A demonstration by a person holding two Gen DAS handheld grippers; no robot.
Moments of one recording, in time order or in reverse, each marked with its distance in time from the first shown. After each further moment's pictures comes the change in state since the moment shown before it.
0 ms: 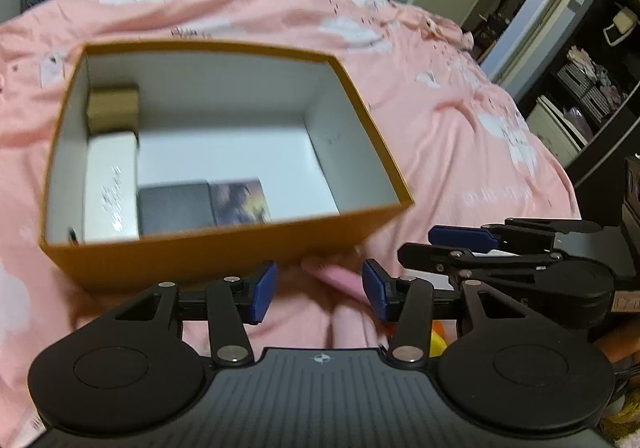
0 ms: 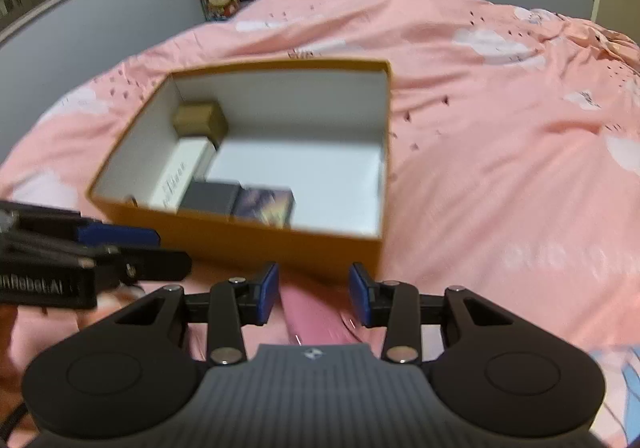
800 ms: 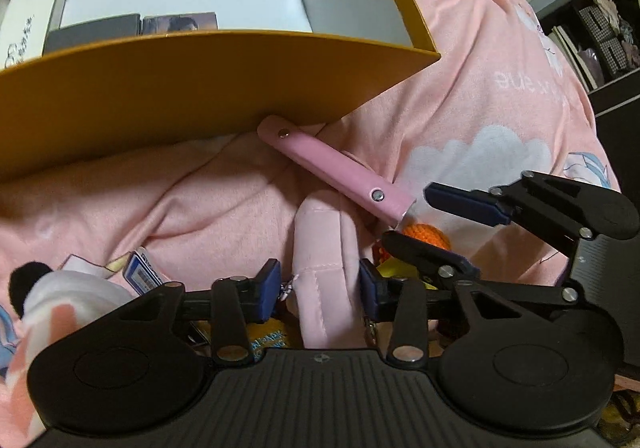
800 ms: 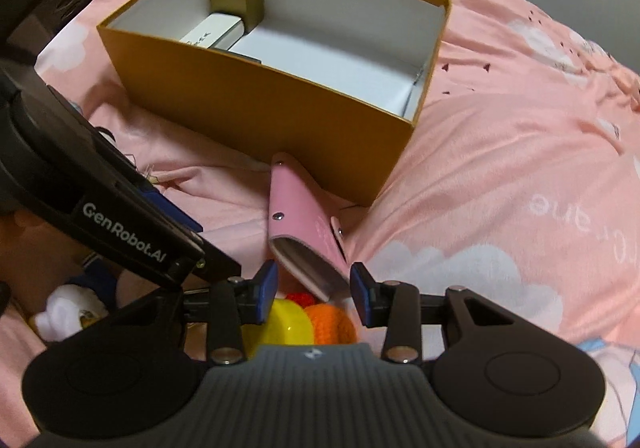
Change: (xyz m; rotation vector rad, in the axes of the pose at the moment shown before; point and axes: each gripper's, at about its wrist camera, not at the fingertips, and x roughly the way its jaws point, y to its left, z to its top) left arm 0.086 -0.005 -0.033 -0.098 0.361 -0.056; right arm 0.026 0.003 -0.051 -0.322 0.149 -0.025
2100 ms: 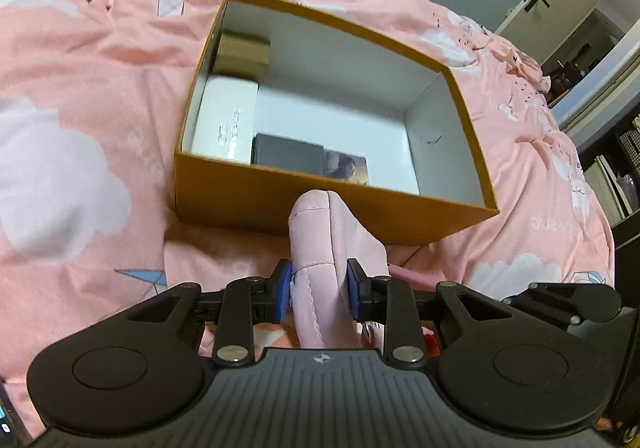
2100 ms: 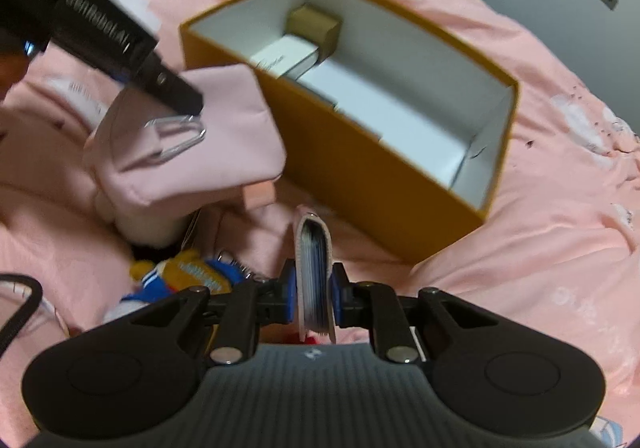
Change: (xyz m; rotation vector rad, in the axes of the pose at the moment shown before) left arm -0.109 0.060 -0.025 -0.188 -0.371 0.142; right arm -0.016 0.052 0.023 -0.198 -0.035 0.023
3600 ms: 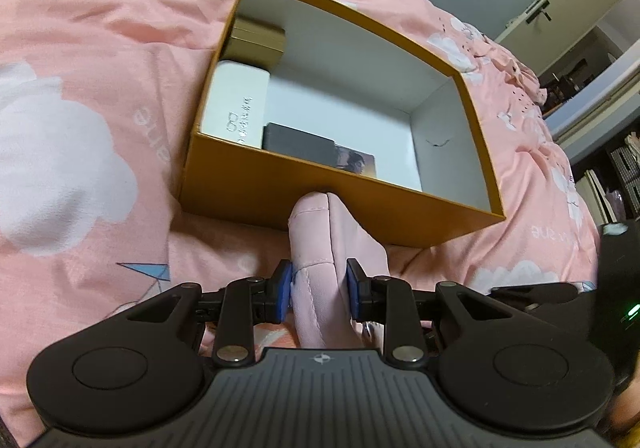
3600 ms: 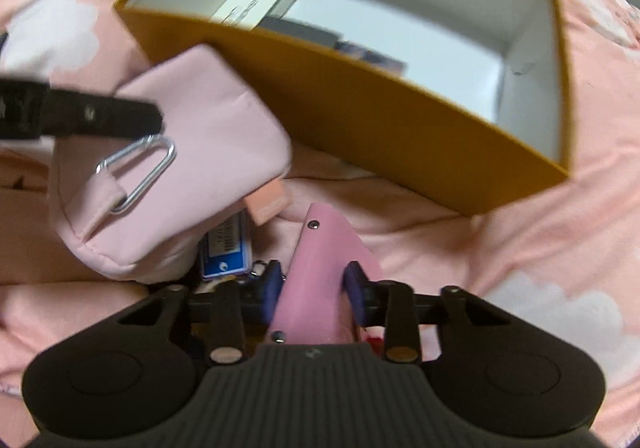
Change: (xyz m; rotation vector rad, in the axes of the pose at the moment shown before) left arm 0.004 0.021 -0.003 -0.049 0.002 -0.055; right arm 0.048 -0.013 0.025 0.251 0.233 0.082
